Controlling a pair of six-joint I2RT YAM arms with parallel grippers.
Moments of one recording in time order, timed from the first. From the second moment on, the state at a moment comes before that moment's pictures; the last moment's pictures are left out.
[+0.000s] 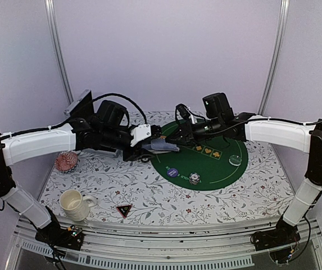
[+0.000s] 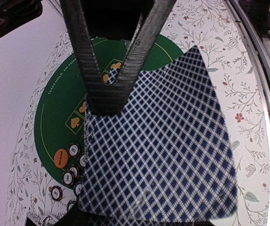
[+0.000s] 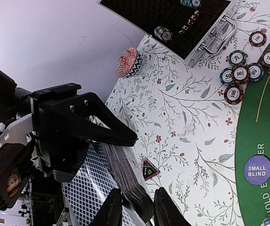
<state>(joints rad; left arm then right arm) -0.77 1.51 1.16 -0.31 0.33 0.66 0.71 1.71 1.32 -0.15 -0.69 0.61</state>
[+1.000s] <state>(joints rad) -0.75 1.55 1.16 -0.30 0.29 0.60 0.70 1.71 1.32 -0.15 -0.69 0.65</state>
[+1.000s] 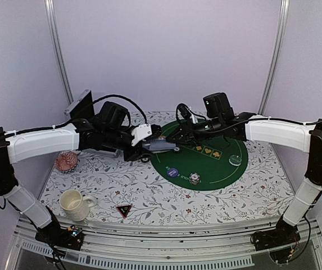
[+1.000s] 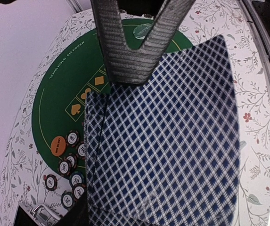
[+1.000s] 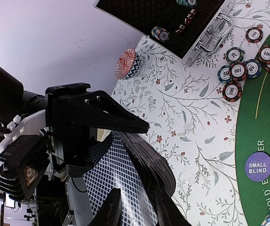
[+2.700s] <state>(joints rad) -0.71 1.41 1.13 -0.37 0.18 0.52 0.60 1.56 1.56 -0.60 -0.25 0.22</state>
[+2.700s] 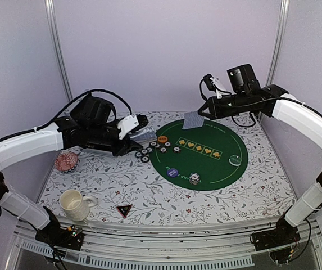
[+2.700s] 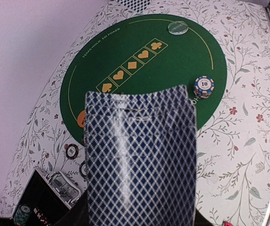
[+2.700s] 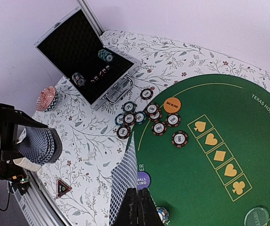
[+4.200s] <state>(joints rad) -0.71 1.27 0.95 -0.25 0.11 0.42 0.28 1.55 0.77 -0.25 -0.60 0.46</state>
